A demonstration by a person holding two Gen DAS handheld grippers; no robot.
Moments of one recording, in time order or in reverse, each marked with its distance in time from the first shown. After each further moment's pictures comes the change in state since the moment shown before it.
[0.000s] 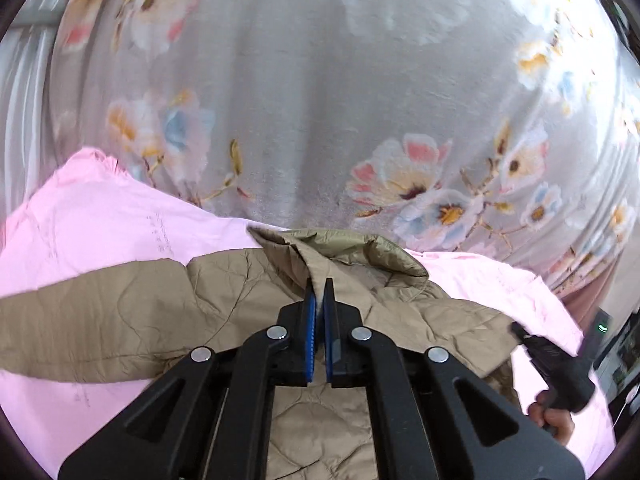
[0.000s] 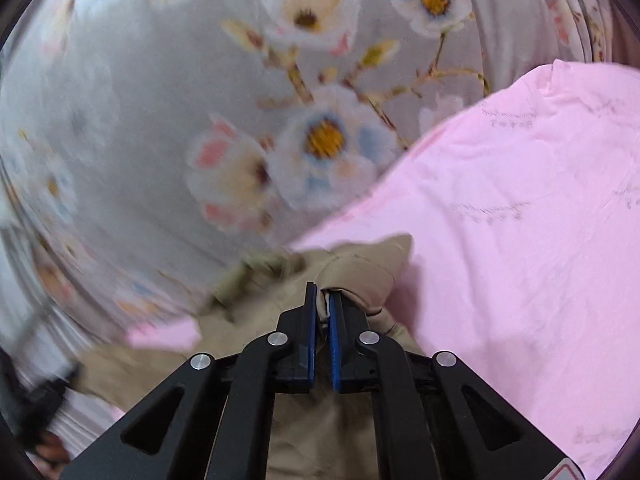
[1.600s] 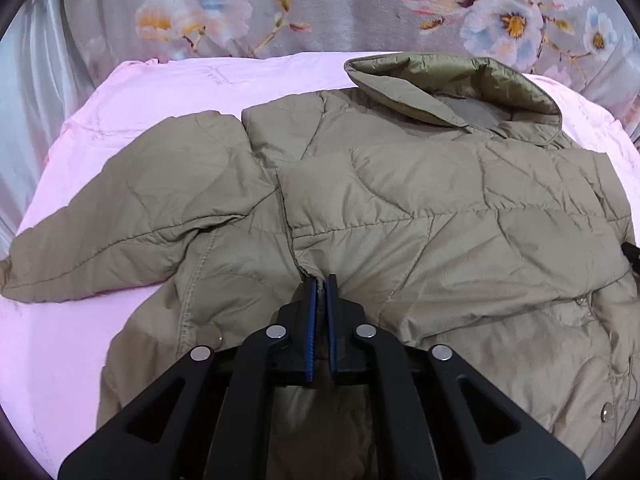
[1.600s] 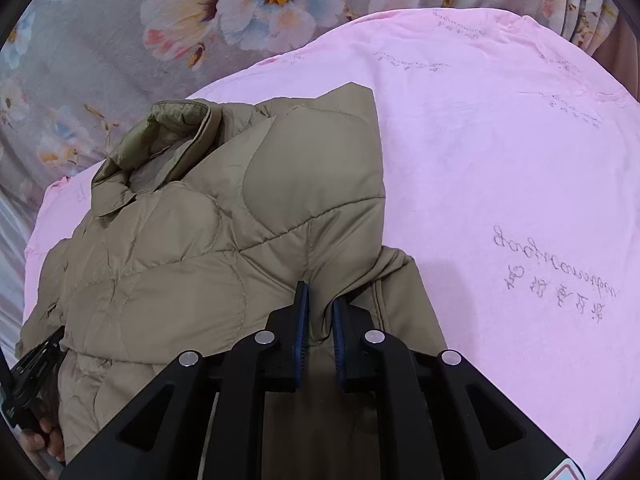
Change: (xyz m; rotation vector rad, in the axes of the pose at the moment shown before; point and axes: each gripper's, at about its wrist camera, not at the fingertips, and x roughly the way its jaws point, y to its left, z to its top) left arm 0.041 0.036 -0.165 0.172 0.338 0.292; right arm -0.035 -0.032 -0.120 -0.178 0.327 -0.272
